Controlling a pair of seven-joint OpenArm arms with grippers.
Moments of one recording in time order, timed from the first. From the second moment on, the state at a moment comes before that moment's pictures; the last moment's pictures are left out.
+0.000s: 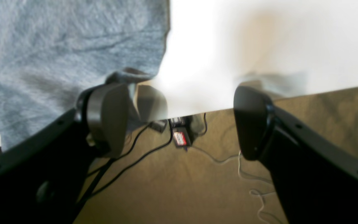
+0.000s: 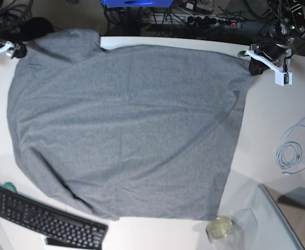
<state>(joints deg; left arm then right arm) 28.0 -9.9 -30.8 92.1 -24.6 -25.2 35.5 -15.1 7.3 54.7 75.2 23.9 40.1 -63.4</state>
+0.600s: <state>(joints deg) 27.6 -9.9 -30.9 90.1 -24.5 -25.2 35.5 -16.3 12.5 54.4 65.2 49.0 40.1 -75.4</state>
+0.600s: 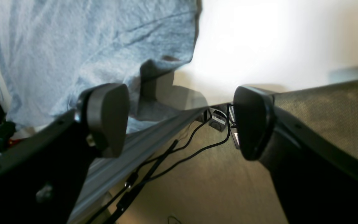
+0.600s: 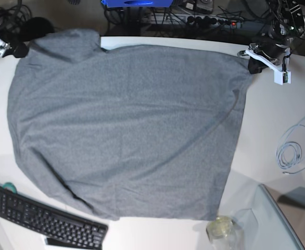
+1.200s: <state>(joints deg) 27.6 -10.0 -30.9 90.1 -24.5 -25.2 35.5 -16.1 9.8 48.2 68.2 50.8 40.1 -77.4</state>
